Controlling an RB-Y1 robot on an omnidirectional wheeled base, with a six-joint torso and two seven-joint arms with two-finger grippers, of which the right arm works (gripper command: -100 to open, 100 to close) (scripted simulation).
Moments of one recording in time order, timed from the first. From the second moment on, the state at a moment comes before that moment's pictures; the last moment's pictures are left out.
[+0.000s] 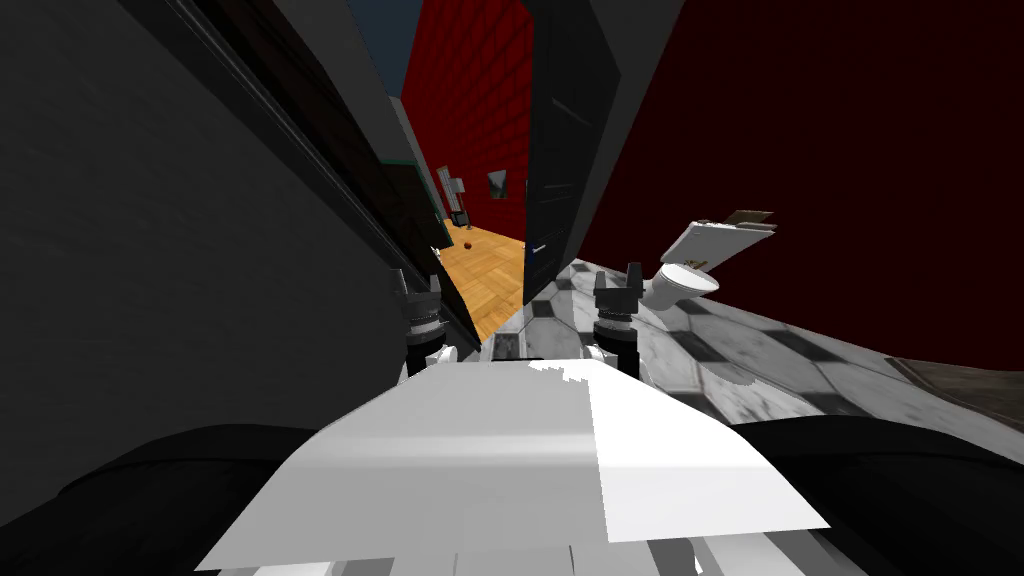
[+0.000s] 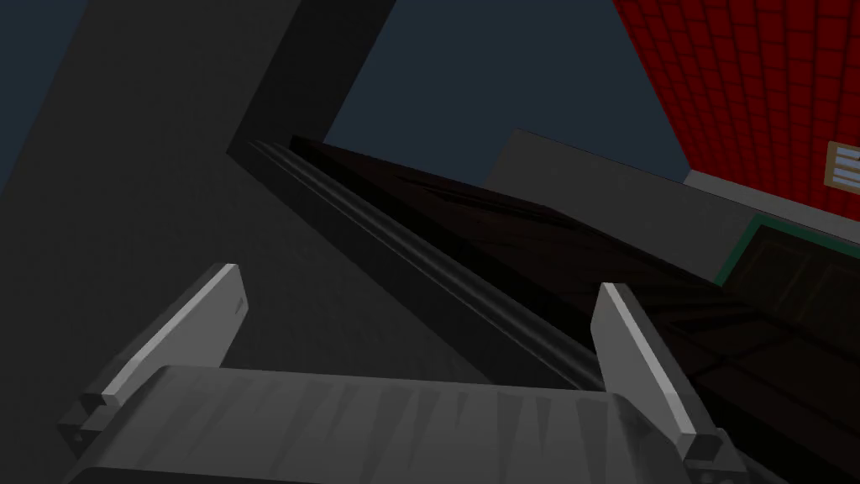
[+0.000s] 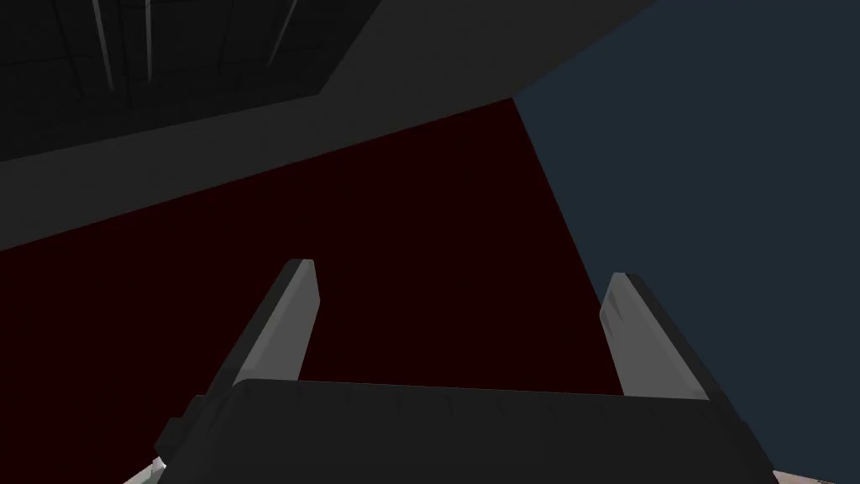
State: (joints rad) arm 0.54 -0.01 -0.06 -2.24 0.02 -0.61 -0.16
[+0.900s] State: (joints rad) arm 0.42 -0.05 0.00 -2.04 0.03 -0.56 -0.16
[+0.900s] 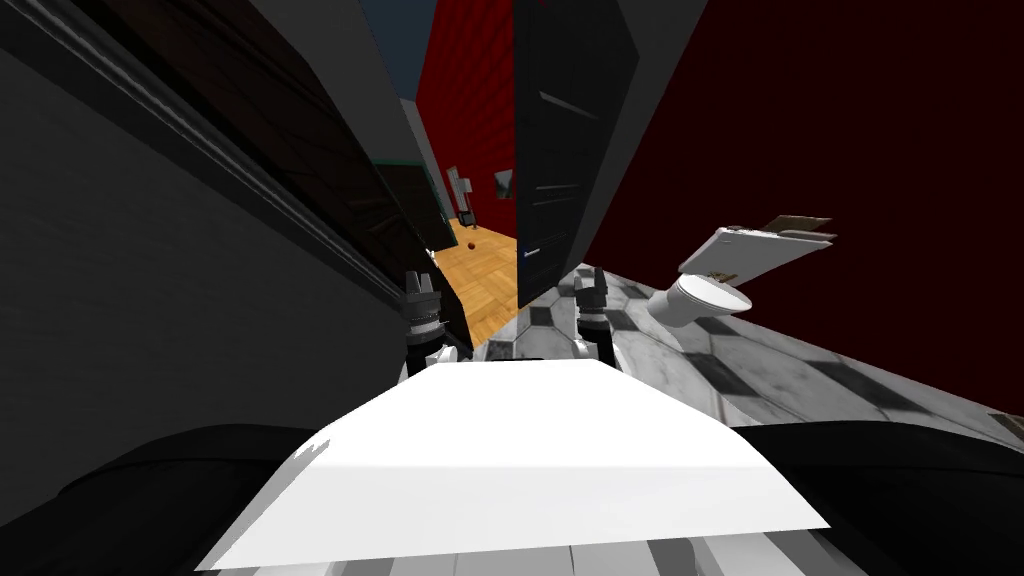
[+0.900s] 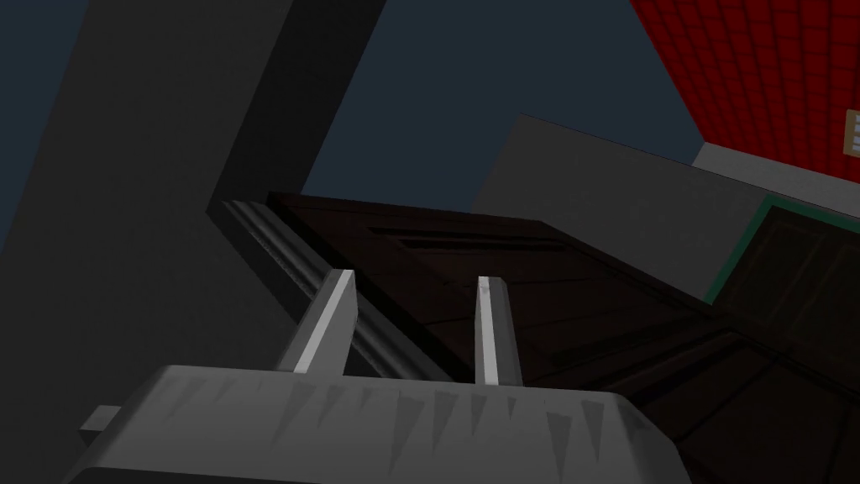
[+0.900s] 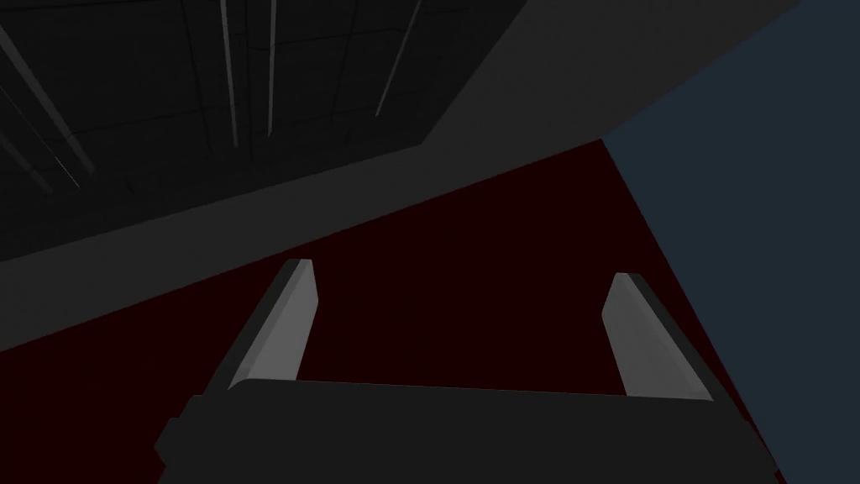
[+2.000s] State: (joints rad) arm 0.23 -0.08 0.09 -1.77 0.03 -0.48 -0.16
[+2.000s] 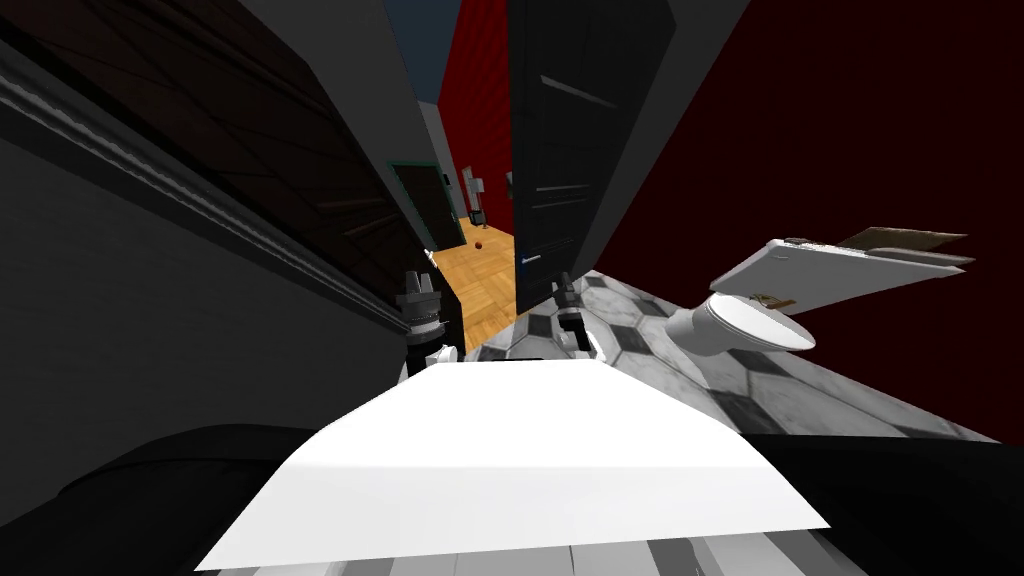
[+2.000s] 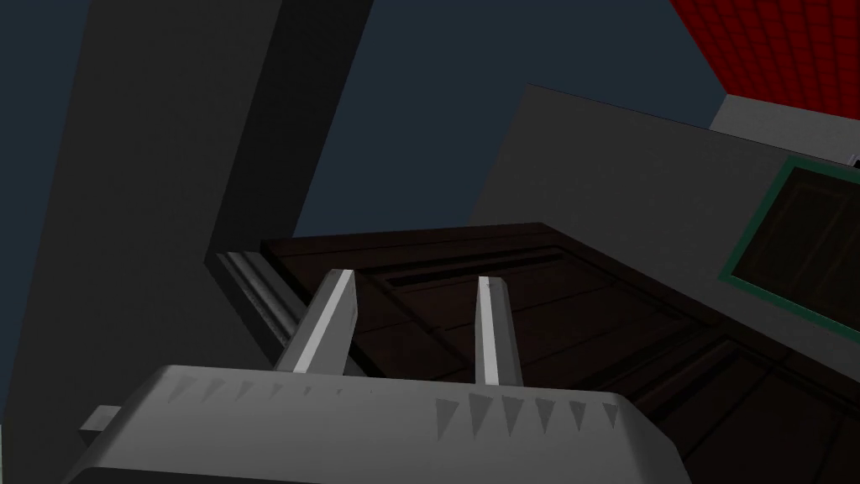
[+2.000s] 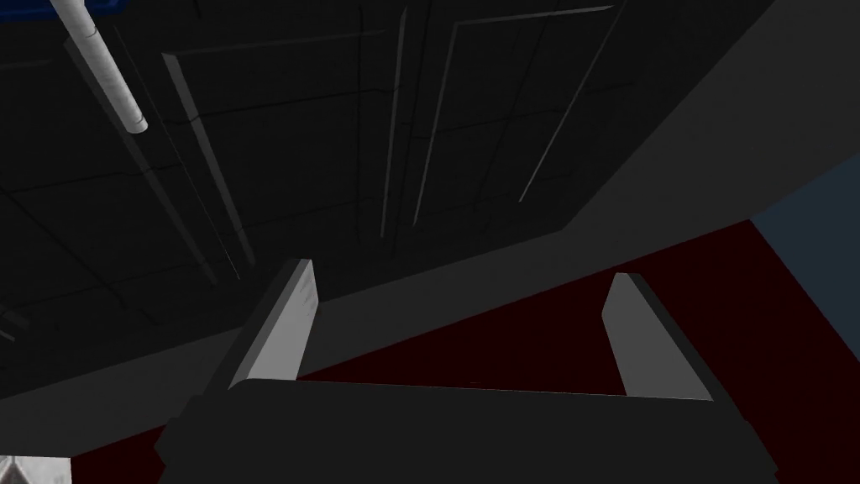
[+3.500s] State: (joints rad) arm 0.00 -0.09 0.21 -1.41 0.03 -0.39 -0.16
